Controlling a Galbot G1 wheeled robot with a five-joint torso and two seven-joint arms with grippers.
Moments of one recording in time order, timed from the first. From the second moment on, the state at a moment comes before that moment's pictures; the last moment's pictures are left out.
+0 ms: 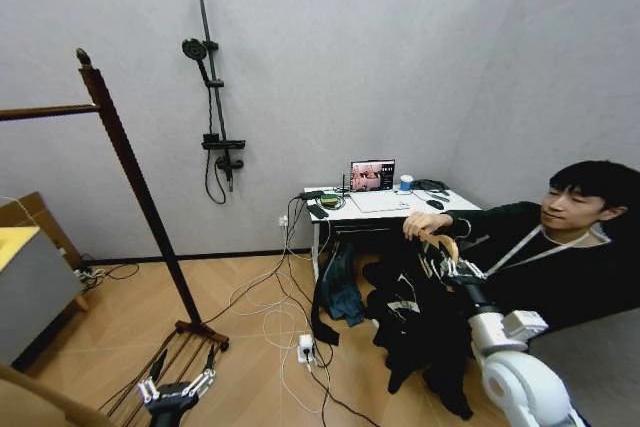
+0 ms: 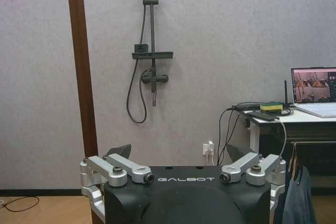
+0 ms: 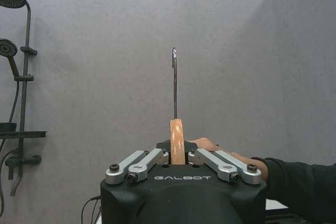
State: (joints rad) left arm 1.81 -1.53 -0.64 -2.28 -0.09 -0.07 0.01; right arm -1.38 1.12 0.83 2.16 0.56 -0.03 0.09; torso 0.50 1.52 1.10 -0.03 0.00
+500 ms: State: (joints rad) left arm 1.81 -1.53 -0.64 -2.28 -0.09 -0.07 0.01; right arm -1.36 1.09 0.81 2.16 0.57 -0.03 0.09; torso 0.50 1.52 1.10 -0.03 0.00
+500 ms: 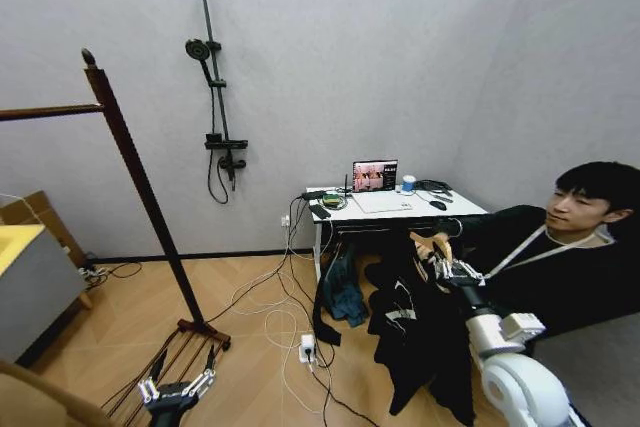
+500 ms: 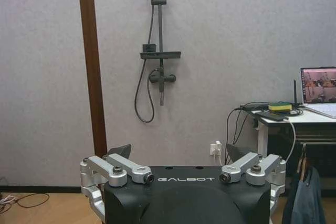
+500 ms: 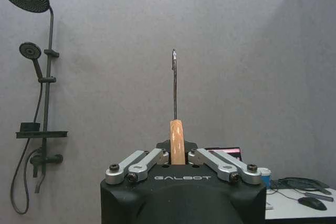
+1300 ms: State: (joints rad) left arm 1.81 -1.53 -0.64 -2.28 -0.09 -0.07 0.01; right arm -1.37 1.08 0.79 2.27 0.59 -0.06 0.06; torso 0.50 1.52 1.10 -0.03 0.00
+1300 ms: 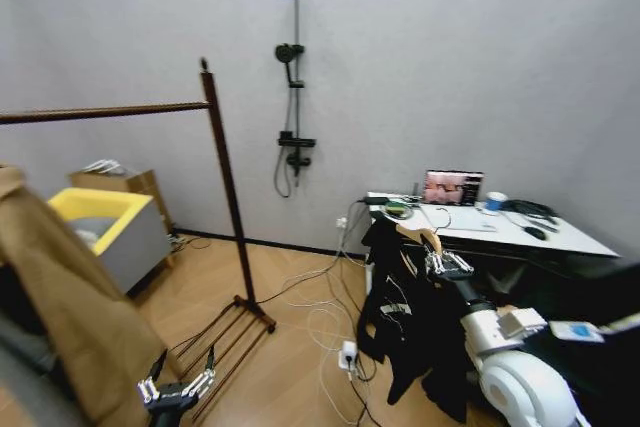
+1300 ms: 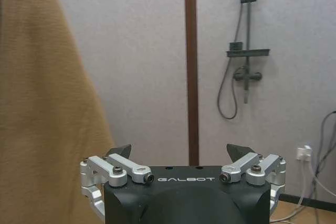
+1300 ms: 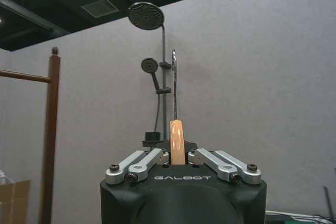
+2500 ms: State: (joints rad) left arm 1.81 -1.53 -0.64 -2.28 -0.09 -0.07 0.01; right arm -1.34 1.05 0.75 2.28 0.56 -0.07 0.01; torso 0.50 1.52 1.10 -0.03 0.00
